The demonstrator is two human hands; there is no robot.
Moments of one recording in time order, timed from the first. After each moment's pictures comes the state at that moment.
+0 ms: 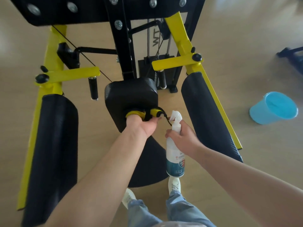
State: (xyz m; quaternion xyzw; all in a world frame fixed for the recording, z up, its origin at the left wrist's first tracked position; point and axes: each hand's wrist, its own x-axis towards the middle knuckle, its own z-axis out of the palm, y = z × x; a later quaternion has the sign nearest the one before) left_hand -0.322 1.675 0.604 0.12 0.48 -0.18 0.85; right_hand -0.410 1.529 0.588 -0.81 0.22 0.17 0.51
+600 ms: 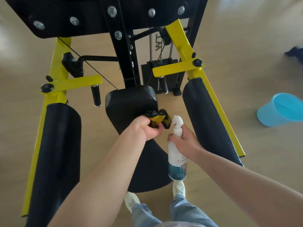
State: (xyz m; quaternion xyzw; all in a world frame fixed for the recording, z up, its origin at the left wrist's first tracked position) left_hand -0.299 1.660 0.598 0.23 0.52 -0.33 0.76; right_hand -0.398 1.521 0.574 -0.80 0.23 0.17 0.52
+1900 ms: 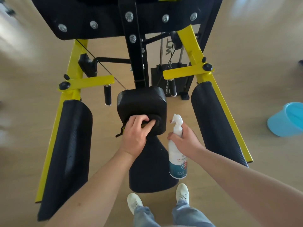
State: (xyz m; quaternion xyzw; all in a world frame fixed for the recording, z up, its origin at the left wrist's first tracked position) left_hand -0.349 1.744 0.545 0.93 -0.26 0.23 0.15; right_hand -0.392 1.537 0.589 -0.81 0.17 0.18 0.54
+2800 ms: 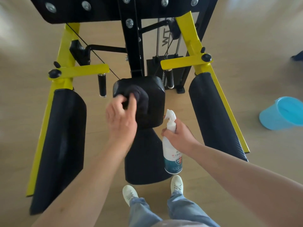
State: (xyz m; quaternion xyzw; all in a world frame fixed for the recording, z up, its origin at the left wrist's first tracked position) left_hand -0.338 1.755 0.561 0.94 -0.11 0.33 0.07; right_hand -0.399 1.548 0.577 -0.82 0.17 0.20 0.51
